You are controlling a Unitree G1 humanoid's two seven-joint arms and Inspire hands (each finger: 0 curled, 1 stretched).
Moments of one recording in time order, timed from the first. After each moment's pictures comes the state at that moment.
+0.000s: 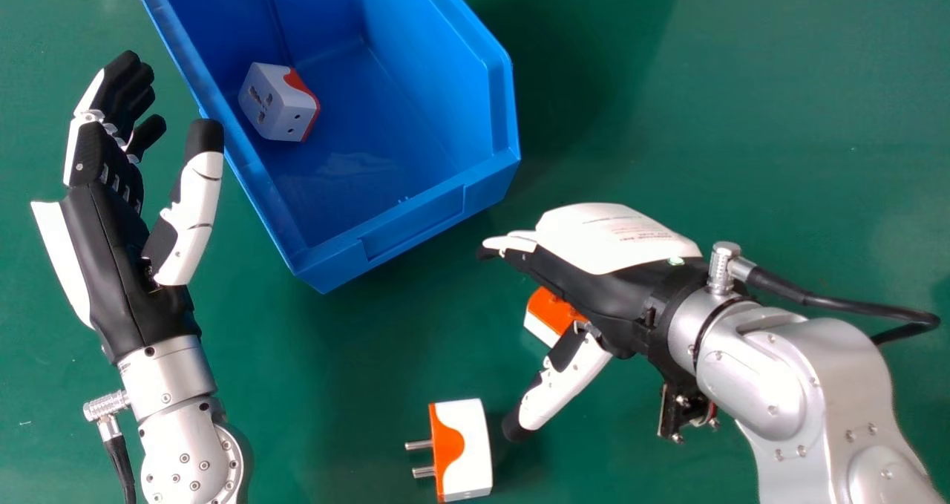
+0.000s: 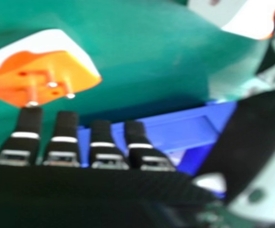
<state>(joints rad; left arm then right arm) -0.12 0.10 0.26 0.65 0.06 -0.95 0.28 -0.15 -0.39 0.53 -0.50 -0.98 0.45 0.85</state>
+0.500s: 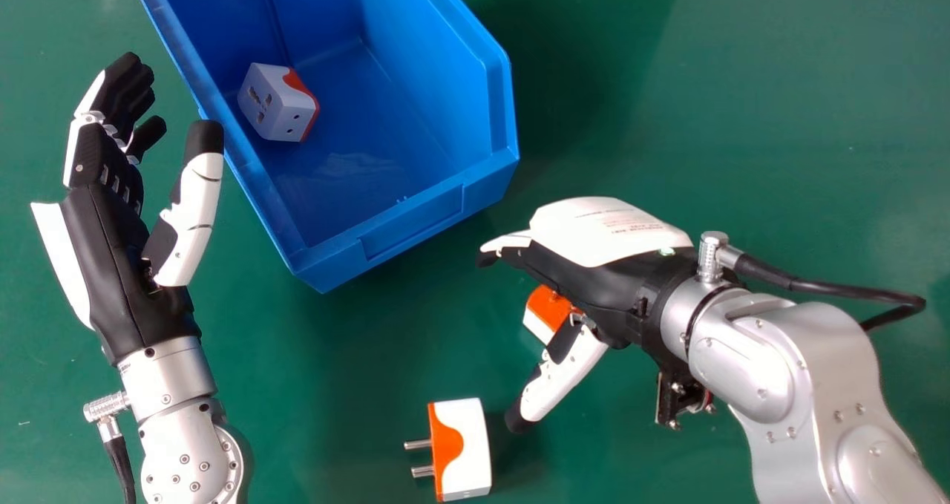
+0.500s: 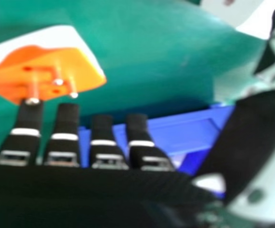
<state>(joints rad) -0.12 0.10 0.26 0.66 0.06 -0.95 0.28 -0.18 -0.38 0.51 -0.44 -0.98 0.40 0.84</state>
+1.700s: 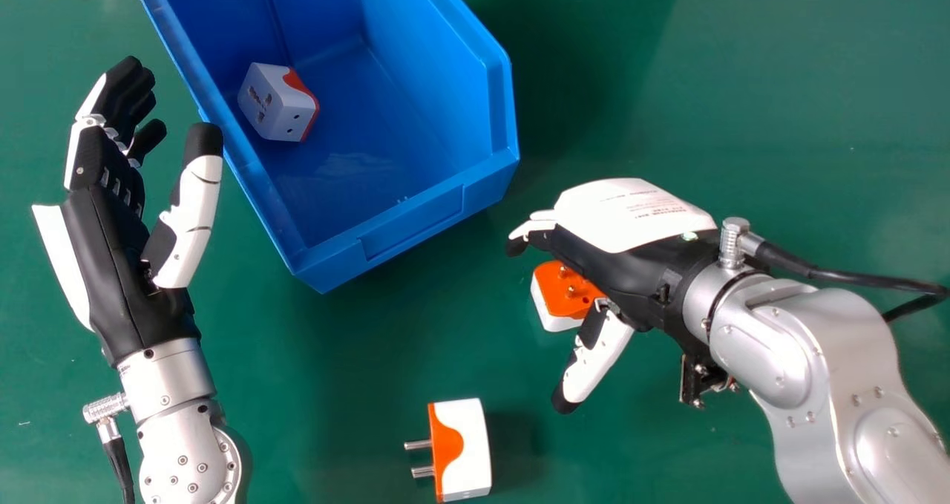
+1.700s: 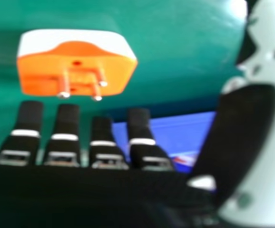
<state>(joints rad) -0.12 0.10 0.26 0.67 0.04 -0.95 0.26 -0.19 -0.42 0.46 -0.38 -0.99 0.31 0.79</state>
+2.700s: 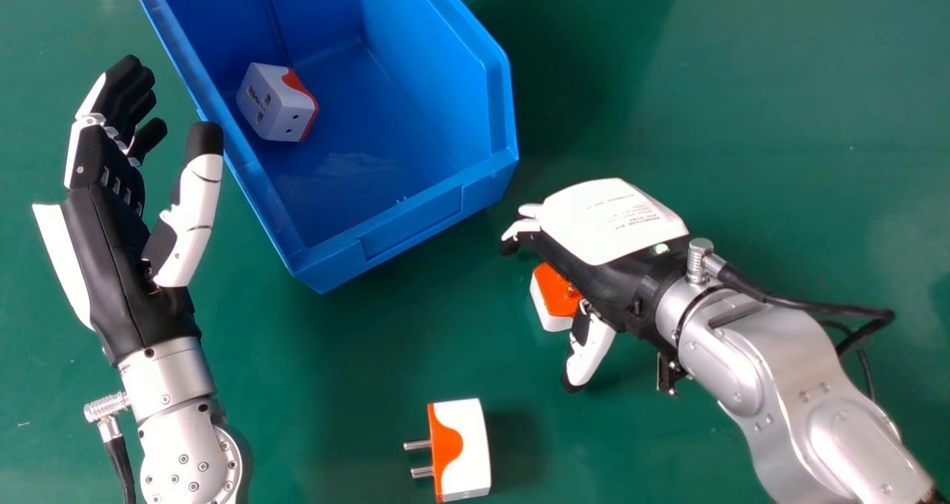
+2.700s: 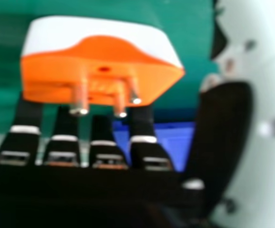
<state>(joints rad) -0.12 0.10 0.26 0.67 0.04 -0.95 0.26 -0.22 -0.40 0.50 -0.10 -1.01 0.14 0.48</state>
